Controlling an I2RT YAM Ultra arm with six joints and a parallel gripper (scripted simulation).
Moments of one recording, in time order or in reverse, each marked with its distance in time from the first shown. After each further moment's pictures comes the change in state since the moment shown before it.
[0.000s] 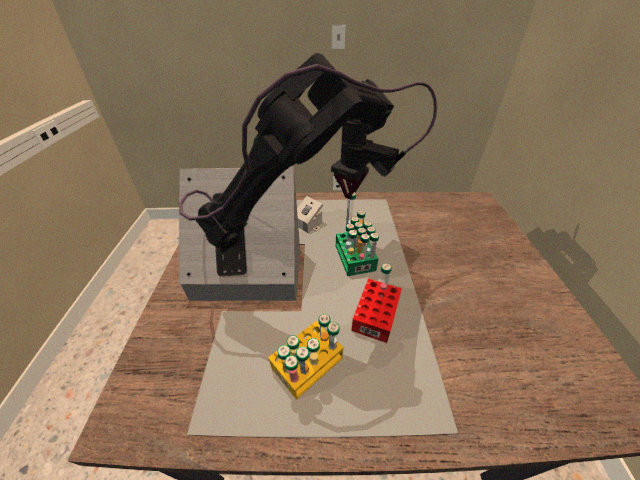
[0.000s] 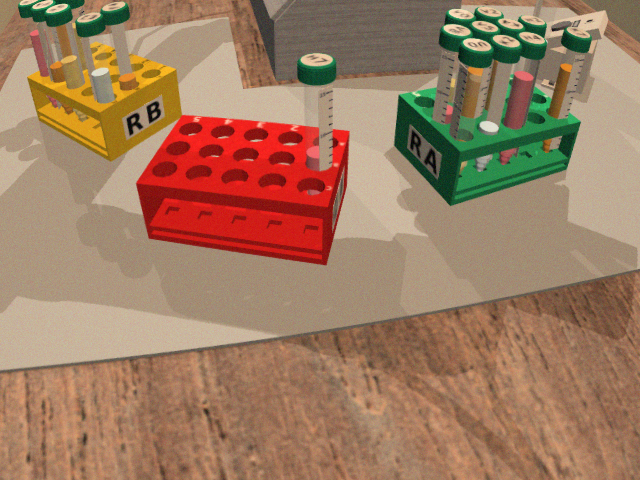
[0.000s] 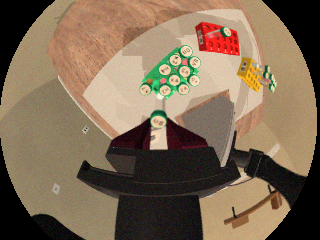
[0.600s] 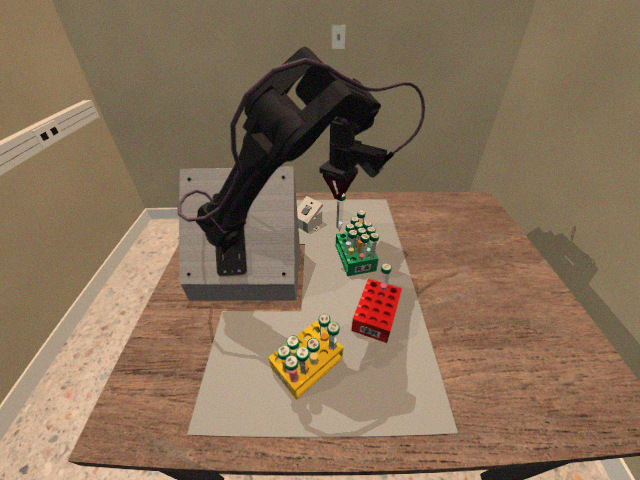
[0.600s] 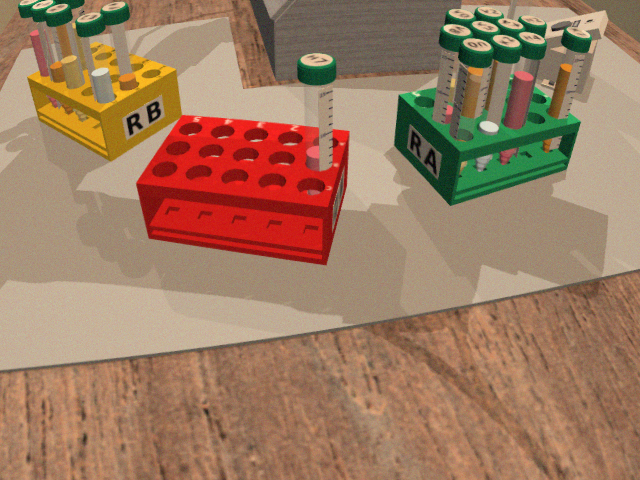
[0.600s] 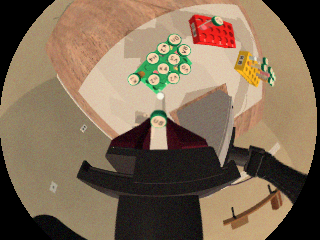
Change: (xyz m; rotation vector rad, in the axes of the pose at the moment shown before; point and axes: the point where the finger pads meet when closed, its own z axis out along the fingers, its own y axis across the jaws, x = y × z) arm 0.020 -0.020 0.000 0.002 0.000 -0.004
